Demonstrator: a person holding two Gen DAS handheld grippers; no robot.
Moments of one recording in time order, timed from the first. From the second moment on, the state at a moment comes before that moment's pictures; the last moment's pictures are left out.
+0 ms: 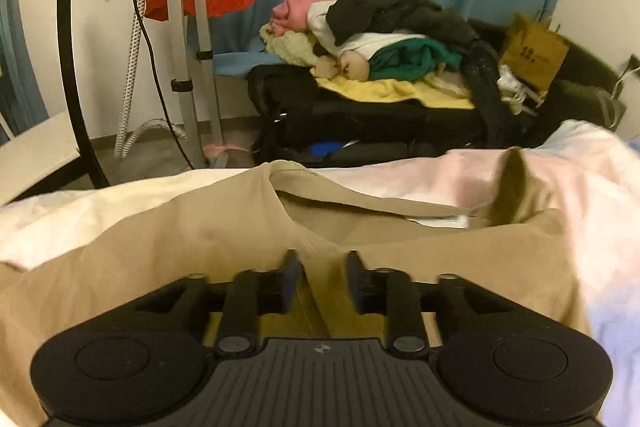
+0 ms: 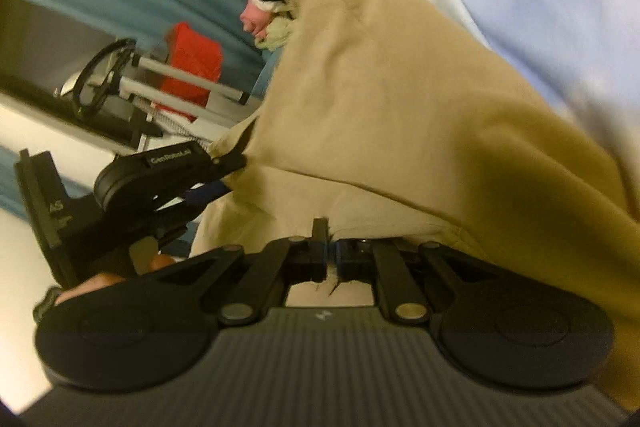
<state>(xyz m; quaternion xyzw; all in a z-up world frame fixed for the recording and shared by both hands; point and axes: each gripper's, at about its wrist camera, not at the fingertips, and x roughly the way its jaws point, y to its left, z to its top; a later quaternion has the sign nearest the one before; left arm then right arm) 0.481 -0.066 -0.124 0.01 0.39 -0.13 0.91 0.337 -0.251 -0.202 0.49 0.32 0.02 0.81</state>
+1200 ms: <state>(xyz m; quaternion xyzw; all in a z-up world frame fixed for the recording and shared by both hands) -0.021 -0.117 -0.118 -0.05 0.47 -0.28 0.84 -0.046 -0.409 -0.061 0.34 0.19 -0.06 0.92</state>
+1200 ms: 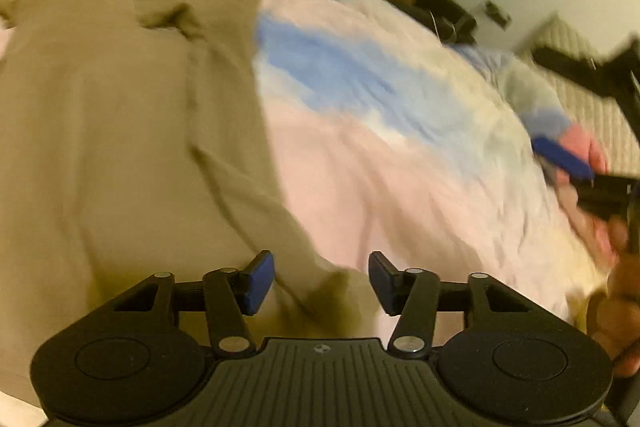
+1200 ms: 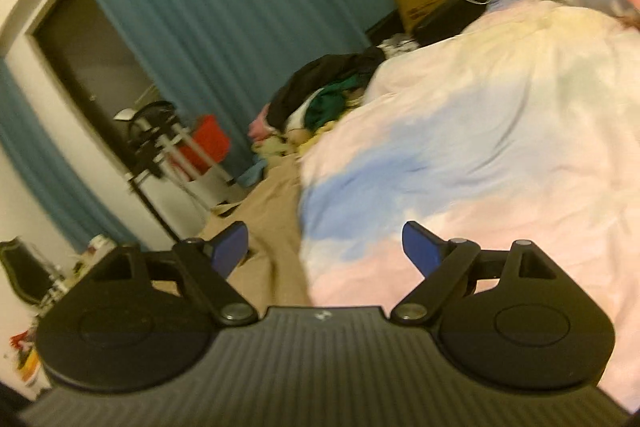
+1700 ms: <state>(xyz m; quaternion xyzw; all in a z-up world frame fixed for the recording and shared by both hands) -0.007 -0.159 -0.163 0.00 0.50 -0.27 0.82 -0.023 -0.418 -0.090 0.35 0.23 -0.03 0.91</state>
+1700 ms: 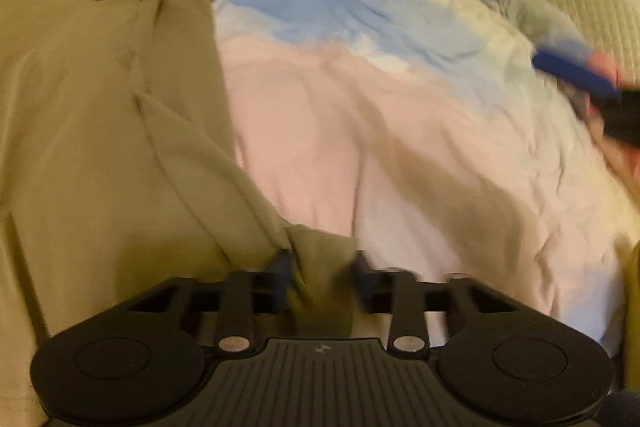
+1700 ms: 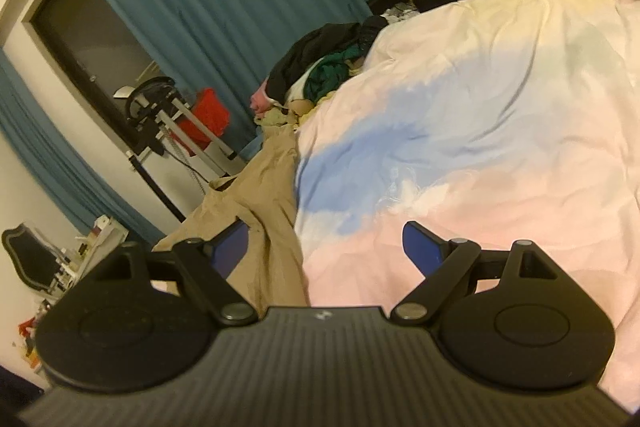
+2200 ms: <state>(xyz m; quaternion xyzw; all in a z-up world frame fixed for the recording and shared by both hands) -0.018 0.014 -0.115 -0.17 0.54 -0.22 0.79 -0.008 -0.388 -0.100 0.33 0.26 -0.01 0.91</state>
